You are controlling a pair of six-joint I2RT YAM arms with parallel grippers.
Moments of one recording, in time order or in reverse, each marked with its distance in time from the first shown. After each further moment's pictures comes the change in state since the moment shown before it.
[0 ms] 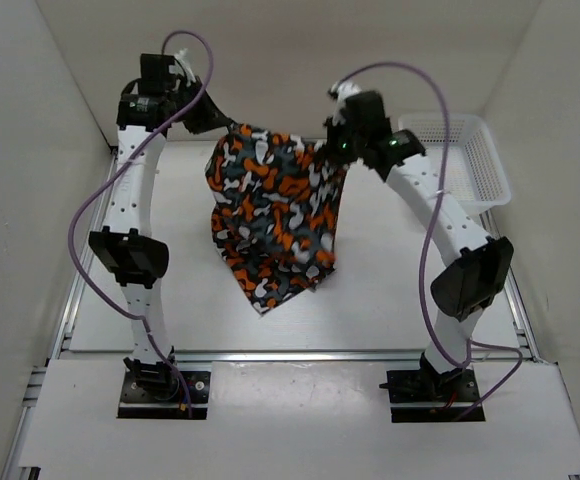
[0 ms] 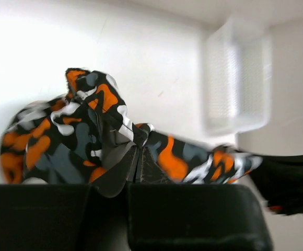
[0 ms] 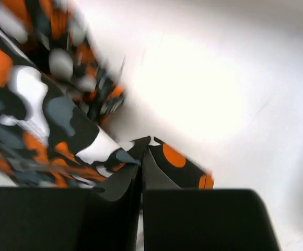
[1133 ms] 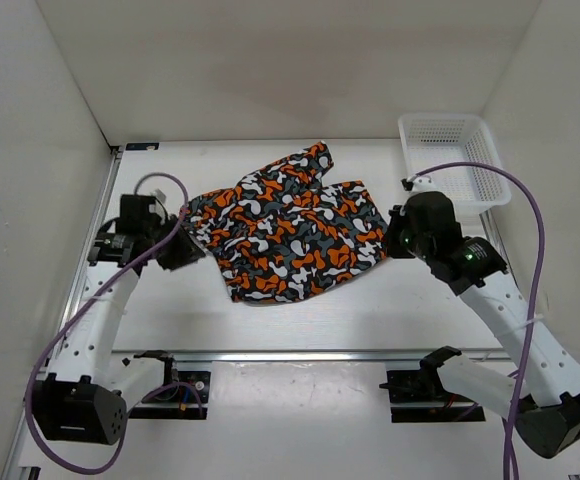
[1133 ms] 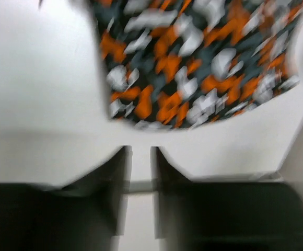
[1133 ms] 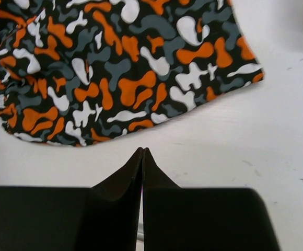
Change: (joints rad) left arm 0.050 -1.013 -1.360 0.116 -0.143 -0.087; right arm -0.019 -0.837 -0.755 -0.072 0.190 0.233
